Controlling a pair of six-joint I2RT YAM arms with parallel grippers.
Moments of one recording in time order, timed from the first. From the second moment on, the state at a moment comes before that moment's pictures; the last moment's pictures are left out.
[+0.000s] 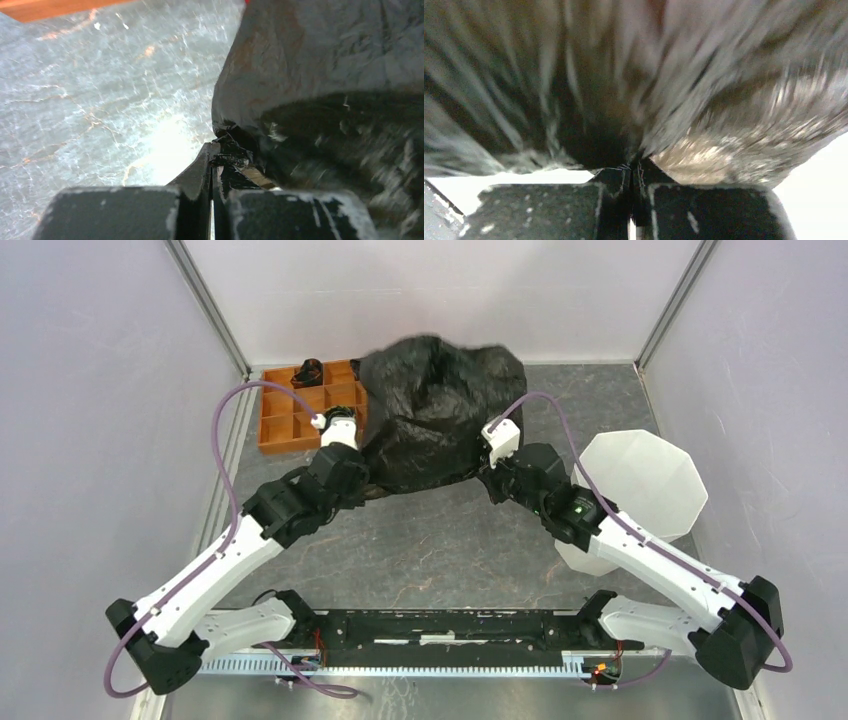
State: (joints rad) left arm -0.75 1.01 1.10 -0.84 -0.48 -0.48; right arm 0.76 1.07 0.86 -0.20 0.11 0.03
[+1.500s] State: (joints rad) left arm -0.75 0.83 1.19 -0.76 -0.72 -0.54; right arm 0.76 0.80 1.32 -0.98 0.53 0.18
